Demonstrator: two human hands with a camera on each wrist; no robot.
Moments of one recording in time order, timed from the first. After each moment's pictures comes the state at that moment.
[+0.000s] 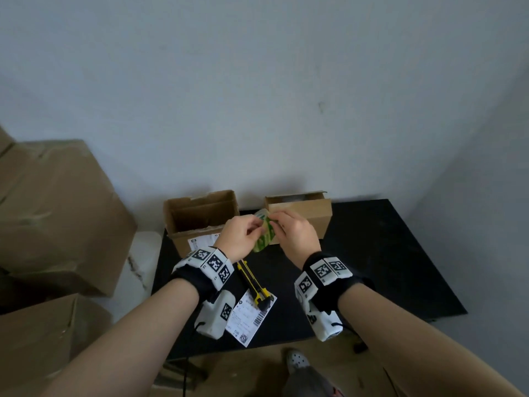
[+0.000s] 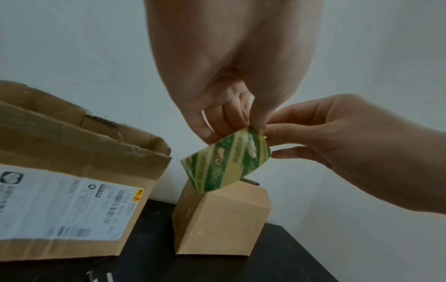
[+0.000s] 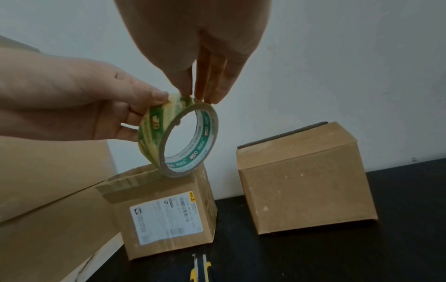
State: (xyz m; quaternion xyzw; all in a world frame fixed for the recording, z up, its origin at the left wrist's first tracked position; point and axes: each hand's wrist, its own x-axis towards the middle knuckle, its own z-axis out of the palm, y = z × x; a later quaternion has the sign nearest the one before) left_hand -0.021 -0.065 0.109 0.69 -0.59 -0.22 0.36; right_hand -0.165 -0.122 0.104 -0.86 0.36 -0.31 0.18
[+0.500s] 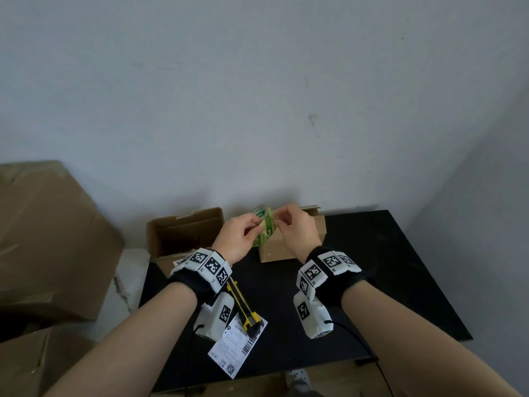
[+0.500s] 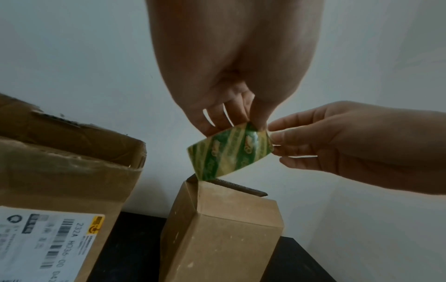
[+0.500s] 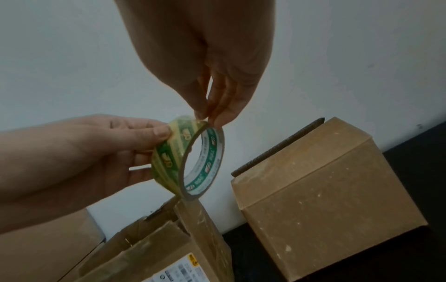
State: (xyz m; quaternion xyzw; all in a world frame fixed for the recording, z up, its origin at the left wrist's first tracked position) left_hand -0.027 -0.127 0.117 0.68 -0.56 -0.25 0.39; right_hand -0.168 -0.192 0.125 -0.76 0.46 -0.29 0.36
